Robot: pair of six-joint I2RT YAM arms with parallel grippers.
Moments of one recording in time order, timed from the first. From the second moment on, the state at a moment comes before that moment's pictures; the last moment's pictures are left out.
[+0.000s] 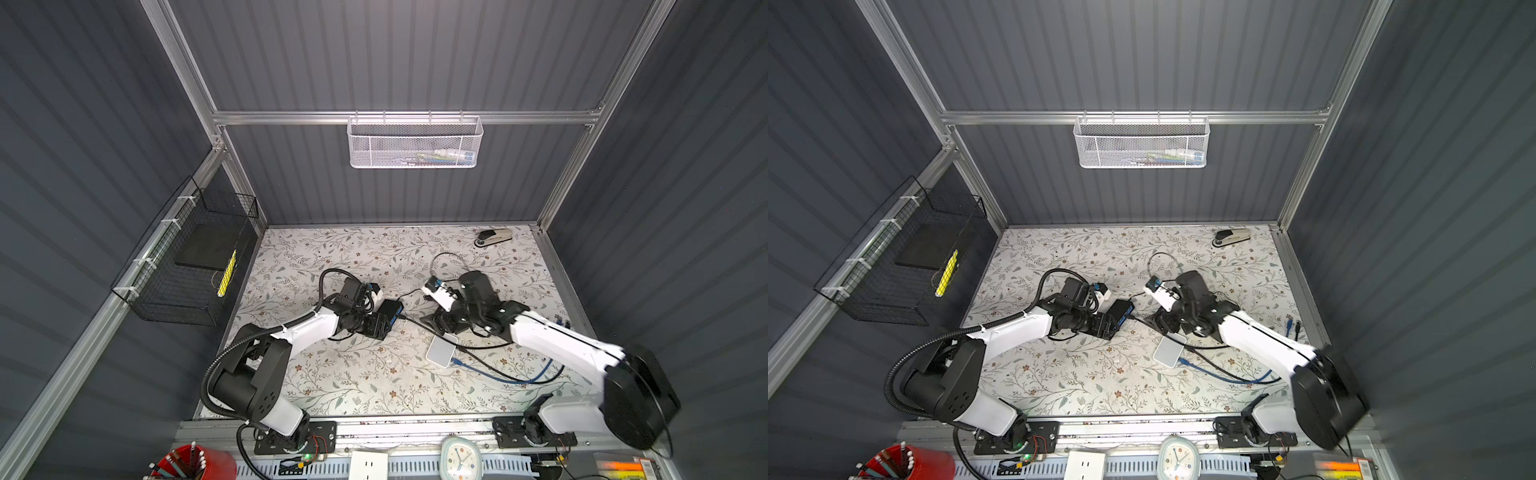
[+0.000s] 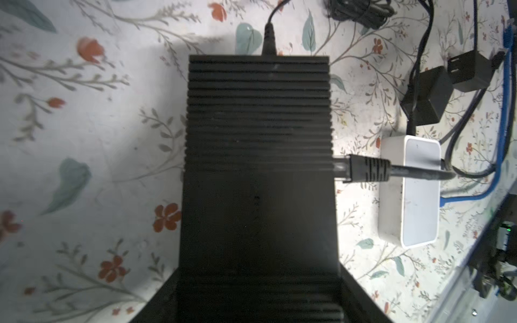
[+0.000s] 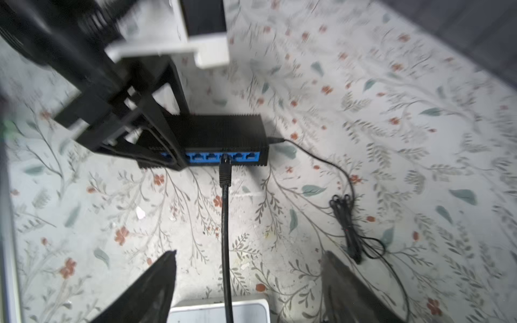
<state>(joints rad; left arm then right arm) -0.52 1.54 0.83 -0.33 0.34 -0.16 0.53 1.21 0.76 -0.17 -0.37 -0.23</state>
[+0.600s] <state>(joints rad) -0.38 1.98 1.29 -0.29 0.09 0.00 0.08 0.76 0.59 -0.09 -0.48 0.17</state>
